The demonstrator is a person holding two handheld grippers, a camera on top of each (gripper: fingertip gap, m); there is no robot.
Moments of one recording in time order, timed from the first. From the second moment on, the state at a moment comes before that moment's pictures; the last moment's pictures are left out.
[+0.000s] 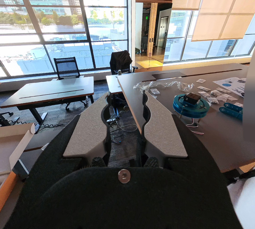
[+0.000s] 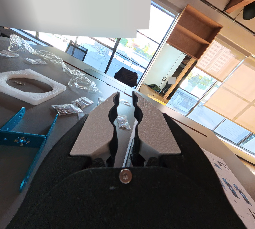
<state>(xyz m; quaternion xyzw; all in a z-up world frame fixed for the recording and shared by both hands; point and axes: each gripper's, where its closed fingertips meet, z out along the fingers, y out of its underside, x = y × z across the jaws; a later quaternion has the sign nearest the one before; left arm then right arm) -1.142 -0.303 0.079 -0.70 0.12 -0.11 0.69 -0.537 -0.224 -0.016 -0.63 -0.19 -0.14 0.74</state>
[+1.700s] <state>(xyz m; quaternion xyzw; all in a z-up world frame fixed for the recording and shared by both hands) -1.777 -0.629 -0.055 -0.79 -0.13 0.14 0.58 -1.388 -0.196 -0.311 -0.77 -0.50 0.21 0.34</state>
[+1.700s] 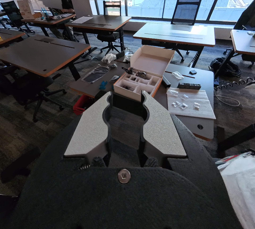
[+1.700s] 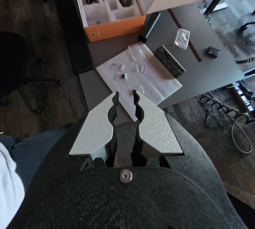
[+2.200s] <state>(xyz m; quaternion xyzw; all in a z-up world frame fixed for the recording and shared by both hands) -1.882 -0.488 0.011 -0.73 -0.13 0.13 0.66 -1.440 -0.128 -0.486 -0.81 -0.49 0.20 0.25</state>
